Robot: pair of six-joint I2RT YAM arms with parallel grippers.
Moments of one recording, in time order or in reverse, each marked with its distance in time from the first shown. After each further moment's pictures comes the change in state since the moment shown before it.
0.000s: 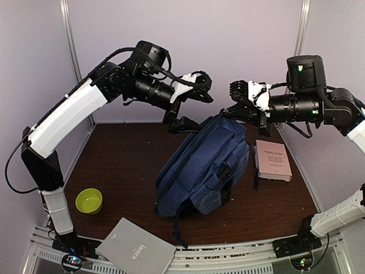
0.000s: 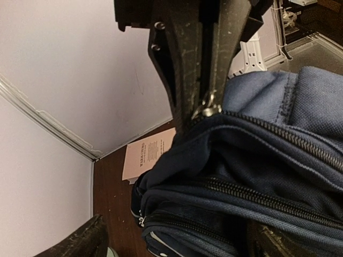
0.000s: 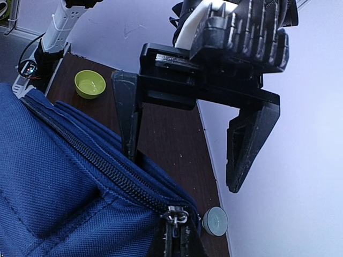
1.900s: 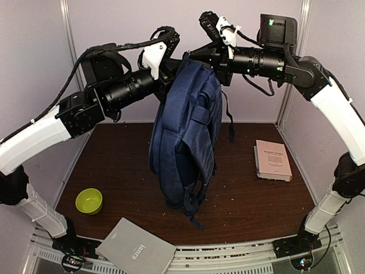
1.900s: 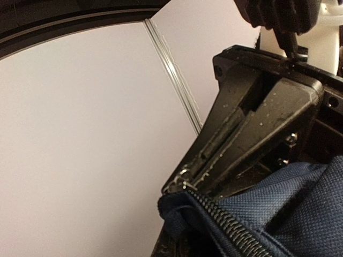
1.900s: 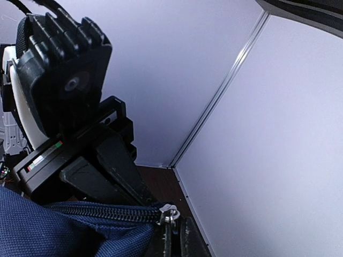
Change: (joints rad) left arm -0.144 -0.395 -0.603 0.906 -0.727 -0.378; right arm -0.052 0.407 0.523 0.207 -0.083 0.253
